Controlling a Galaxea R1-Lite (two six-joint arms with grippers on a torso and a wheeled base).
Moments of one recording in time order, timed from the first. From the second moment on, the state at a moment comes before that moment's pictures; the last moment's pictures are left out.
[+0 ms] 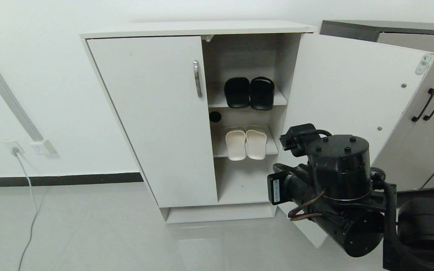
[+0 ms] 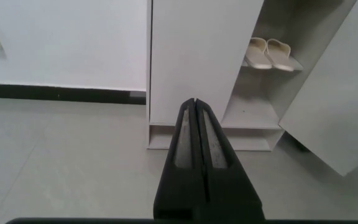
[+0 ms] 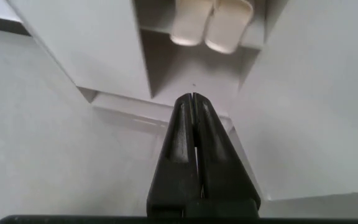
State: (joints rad) left arm 0.00 0.00 -0.01 -0.02 0.03 -0.10; right arm 0.92 1.73 -0.89 -0.57 -0.62 0.15
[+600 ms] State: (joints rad) left arm 0.00 0.00 -0.01 -0.02 0.03 -0.11; right arm 0.92 1.75 -0.86 -0.60 -0.62 0.15
